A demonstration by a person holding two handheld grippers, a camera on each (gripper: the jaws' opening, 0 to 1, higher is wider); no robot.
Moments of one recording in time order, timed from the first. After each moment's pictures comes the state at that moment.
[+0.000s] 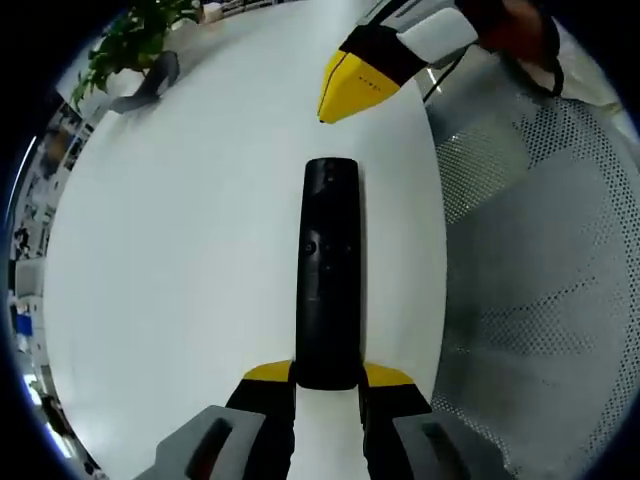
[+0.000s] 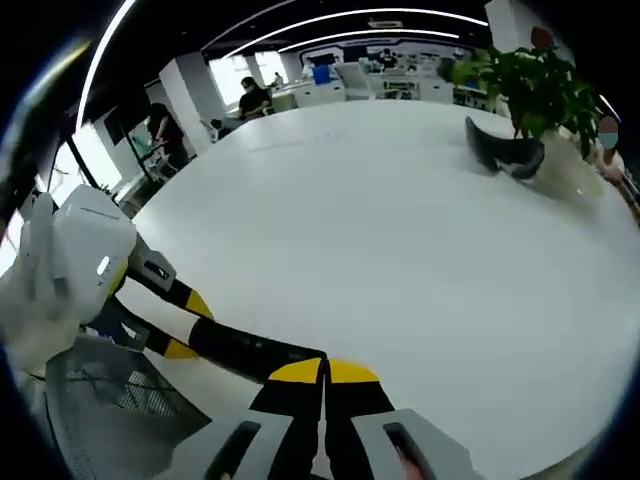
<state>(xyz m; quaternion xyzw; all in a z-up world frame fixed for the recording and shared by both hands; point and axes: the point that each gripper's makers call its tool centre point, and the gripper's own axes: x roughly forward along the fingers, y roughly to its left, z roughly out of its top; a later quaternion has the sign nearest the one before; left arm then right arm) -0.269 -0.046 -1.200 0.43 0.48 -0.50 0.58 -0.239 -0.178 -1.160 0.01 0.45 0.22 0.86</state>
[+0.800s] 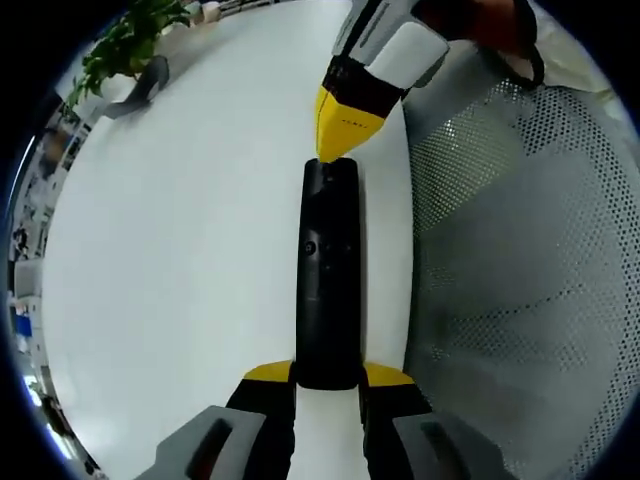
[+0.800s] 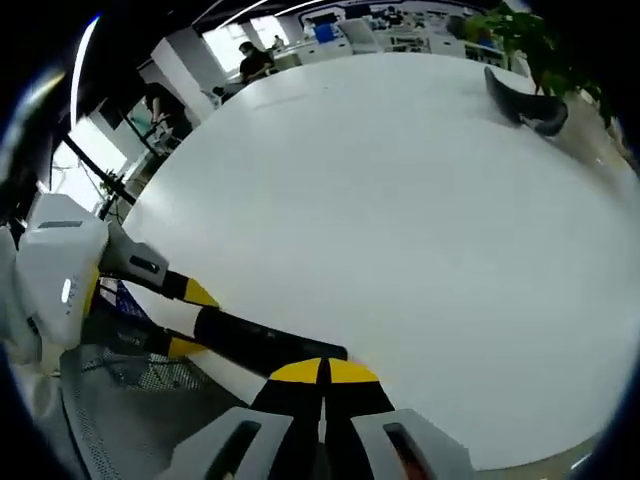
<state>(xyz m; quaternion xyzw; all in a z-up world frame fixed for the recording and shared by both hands) -0.294 -0.052 -1.200 0.43 0.48 -0.50 0.58 -0.267 -0.166 -1.179 0.04 0.53 0.25 0.81</state>
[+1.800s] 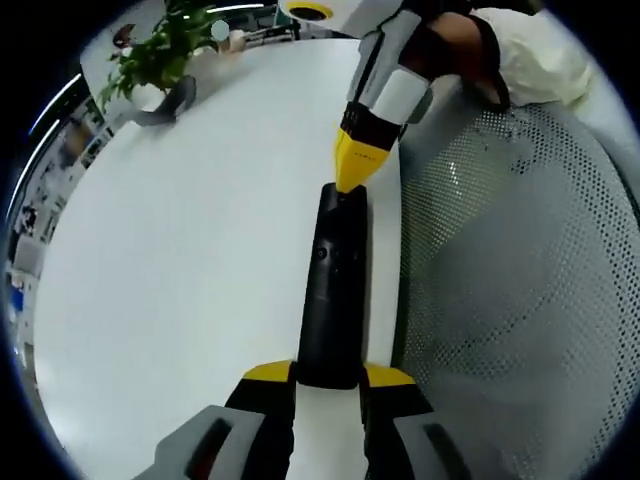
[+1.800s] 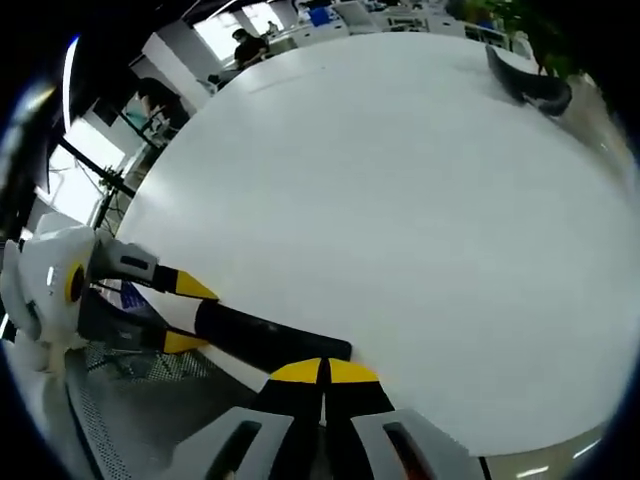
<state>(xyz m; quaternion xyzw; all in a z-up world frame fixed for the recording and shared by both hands) -0.300 -0.053 -1.198 0.33 0.41 -0.53 0.66 -0.281 -0.165 -1.187 0.05 0.57 0.25 0.78</state>
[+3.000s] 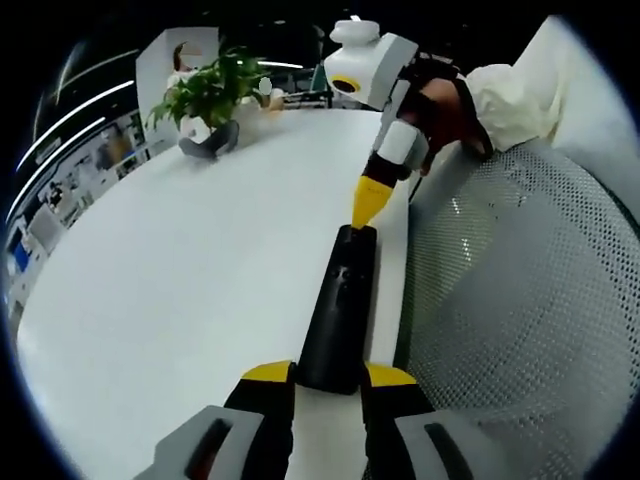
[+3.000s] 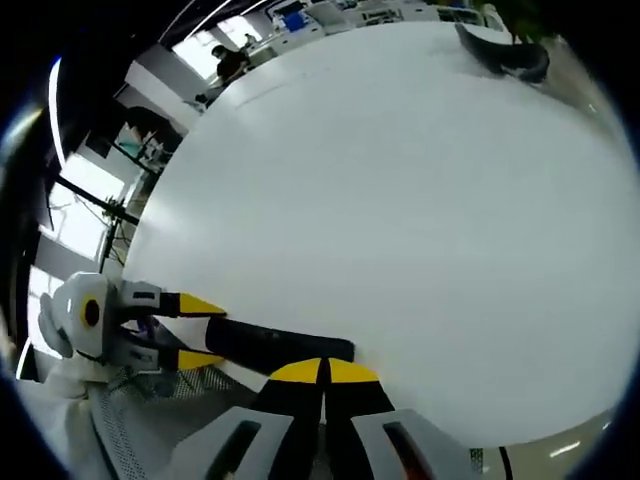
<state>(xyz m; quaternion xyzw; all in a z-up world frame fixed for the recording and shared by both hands) -0.298 -0.059 -1.194 0.23 0.32 -0.54 0.74 -0.277 -0.165 -1.179 0.13 0.57 0.24 0.78</state>
